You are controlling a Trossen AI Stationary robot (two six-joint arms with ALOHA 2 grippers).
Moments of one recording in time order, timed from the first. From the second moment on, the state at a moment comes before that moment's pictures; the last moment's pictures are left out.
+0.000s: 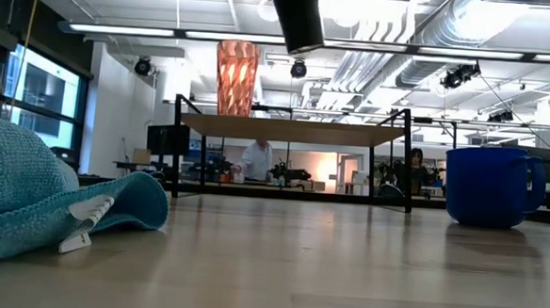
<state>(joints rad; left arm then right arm) 0.26 1.73 2.12 -1.10 -0.29 -0.07 0.35 0.86 1.13 -0.72 0.27 0.21</state>
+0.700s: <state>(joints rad) 0.57 1.81 2.17 -0.97 -0.11 0.15 0.35 0.89 1.13 -0.70 0.52 0.26</state>
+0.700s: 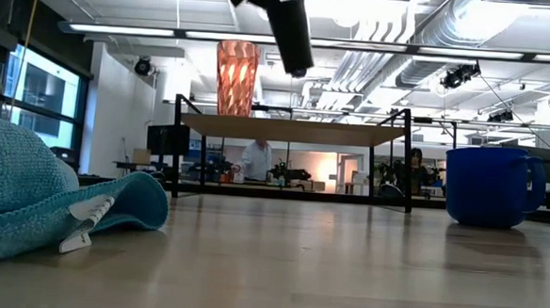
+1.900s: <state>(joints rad) 0.49 1.89 2.17 -1.03 -0.23 0.19 0.35 0.90 1.13 -0.73 0.55 0.25</state>
